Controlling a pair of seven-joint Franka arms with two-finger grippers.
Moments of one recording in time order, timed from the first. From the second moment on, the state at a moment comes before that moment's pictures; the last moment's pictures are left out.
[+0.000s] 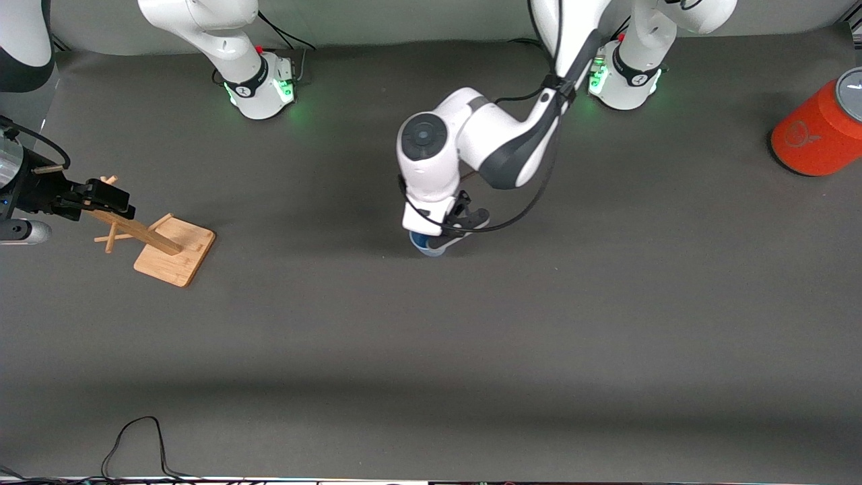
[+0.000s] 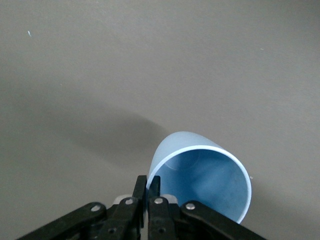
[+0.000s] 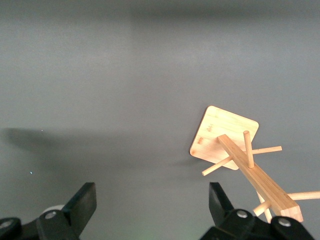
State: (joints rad) left arm -0.90 0.56 0.13 -1.52 -0.08 2.05 -1.26; right arm 0.00 0.05 -0.01 -1.58 0.01 1.58 0.01
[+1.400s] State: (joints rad) left arm -0.91 0.45 0.12 -1.69 -0.13 2.10 -1.21; right arm 0.00 0.05 -0.01 -1.58 0.00 1.58 0.01
